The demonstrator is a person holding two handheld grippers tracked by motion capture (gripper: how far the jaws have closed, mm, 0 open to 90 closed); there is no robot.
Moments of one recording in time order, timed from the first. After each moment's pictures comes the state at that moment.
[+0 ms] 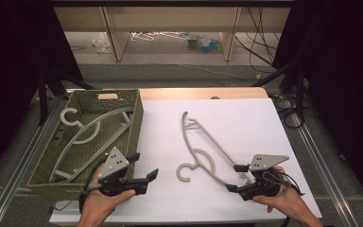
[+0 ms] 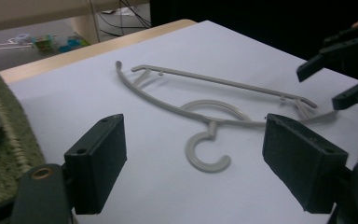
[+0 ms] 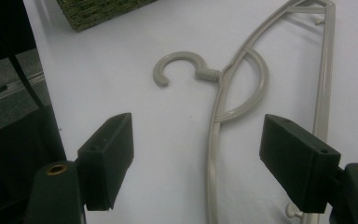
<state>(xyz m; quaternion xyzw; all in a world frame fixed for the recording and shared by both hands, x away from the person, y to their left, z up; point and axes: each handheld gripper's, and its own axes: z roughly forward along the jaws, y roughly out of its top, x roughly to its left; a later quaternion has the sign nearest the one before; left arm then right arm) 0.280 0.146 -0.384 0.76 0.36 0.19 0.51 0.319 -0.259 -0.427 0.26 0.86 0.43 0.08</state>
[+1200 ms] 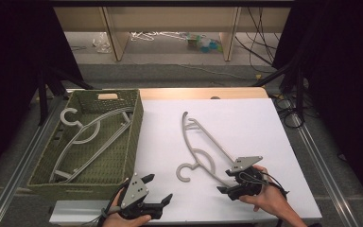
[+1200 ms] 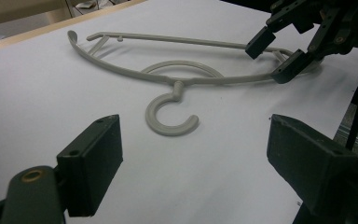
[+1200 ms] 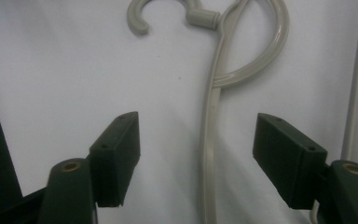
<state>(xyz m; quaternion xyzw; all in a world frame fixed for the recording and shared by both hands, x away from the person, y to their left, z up) 0.254 0.116 -0.443 0.79 0.32 0.19 0.49 0.333 -0.227 -0.460 0.27 0.90 0.33 0.09</state>
